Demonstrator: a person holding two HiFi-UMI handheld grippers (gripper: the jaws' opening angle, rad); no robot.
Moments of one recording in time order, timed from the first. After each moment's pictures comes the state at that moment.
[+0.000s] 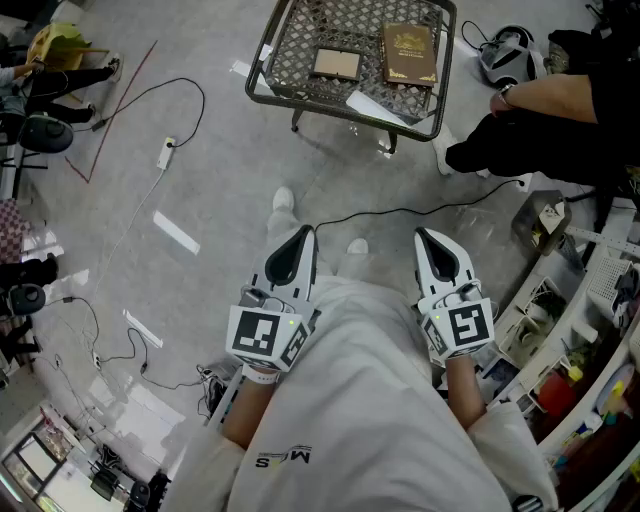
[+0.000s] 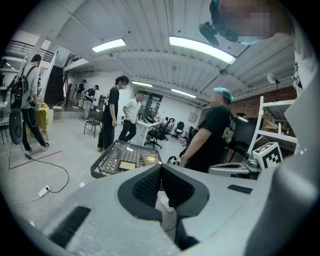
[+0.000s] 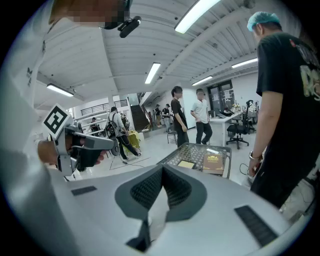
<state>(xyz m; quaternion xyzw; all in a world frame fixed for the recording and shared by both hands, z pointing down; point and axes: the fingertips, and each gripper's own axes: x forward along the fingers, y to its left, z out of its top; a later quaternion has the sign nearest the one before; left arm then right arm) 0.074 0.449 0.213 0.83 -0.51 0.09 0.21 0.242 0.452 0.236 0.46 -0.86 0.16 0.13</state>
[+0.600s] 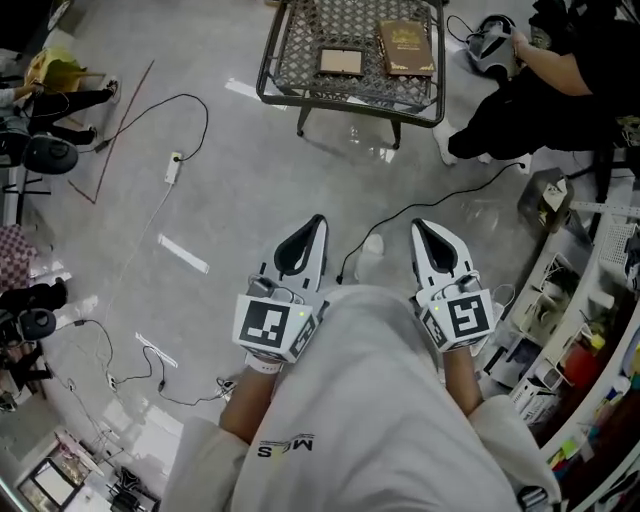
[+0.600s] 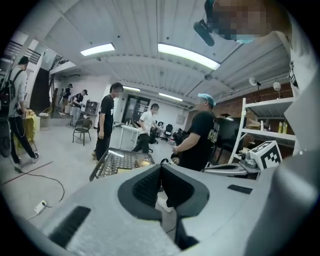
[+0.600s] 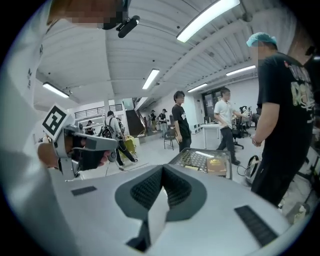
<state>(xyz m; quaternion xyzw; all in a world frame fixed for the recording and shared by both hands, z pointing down) 0.046 0.486 0.178 0.86 -0.48 0.07 0.17 0.191 0.497 0.204 0.48 -0.86 0.14 0.11</state>
